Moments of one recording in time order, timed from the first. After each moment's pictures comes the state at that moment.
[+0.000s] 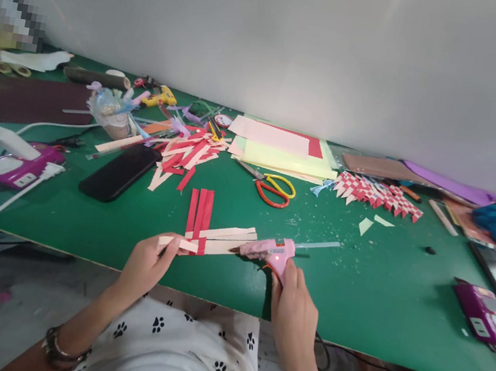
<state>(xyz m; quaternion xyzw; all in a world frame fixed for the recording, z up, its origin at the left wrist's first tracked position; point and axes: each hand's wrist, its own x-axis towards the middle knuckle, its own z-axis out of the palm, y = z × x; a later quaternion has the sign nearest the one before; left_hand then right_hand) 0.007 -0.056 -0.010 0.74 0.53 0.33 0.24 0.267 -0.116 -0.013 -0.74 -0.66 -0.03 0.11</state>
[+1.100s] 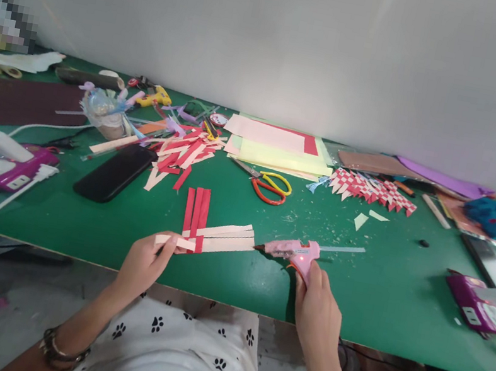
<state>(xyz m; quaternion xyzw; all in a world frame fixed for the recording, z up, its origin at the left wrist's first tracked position) 0.007 -0.056 -0.010 0.74 0.54 0.32 0.22 0.305 -0.121 -0.013 -0.79 -0.61 -0.04 0.08</state>
